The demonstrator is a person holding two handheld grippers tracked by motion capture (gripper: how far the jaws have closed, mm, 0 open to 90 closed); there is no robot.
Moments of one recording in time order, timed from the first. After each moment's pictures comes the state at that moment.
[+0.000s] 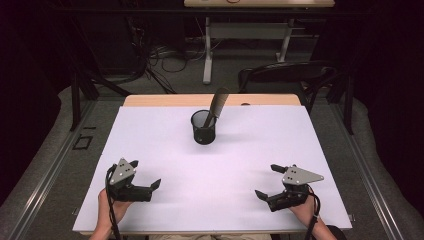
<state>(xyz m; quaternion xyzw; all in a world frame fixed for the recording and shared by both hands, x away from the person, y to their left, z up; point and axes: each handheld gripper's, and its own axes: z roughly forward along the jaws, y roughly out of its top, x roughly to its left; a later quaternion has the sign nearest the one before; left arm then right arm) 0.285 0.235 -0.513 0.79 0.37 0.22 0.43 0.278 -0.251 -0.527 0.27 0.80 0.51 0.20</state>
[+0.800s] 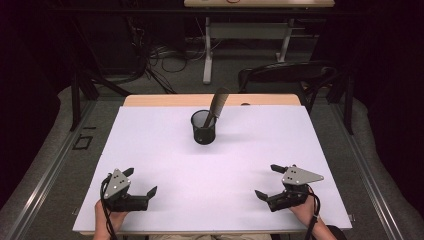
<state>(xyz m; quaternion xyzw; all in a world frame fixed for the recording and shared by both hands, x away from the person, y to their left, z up) 0.263 0.244 -0.529 0.77 0.37 0.25 0.45 0.278 -0.251 -0.527 0.27 0.80 0.51 0.19</state>
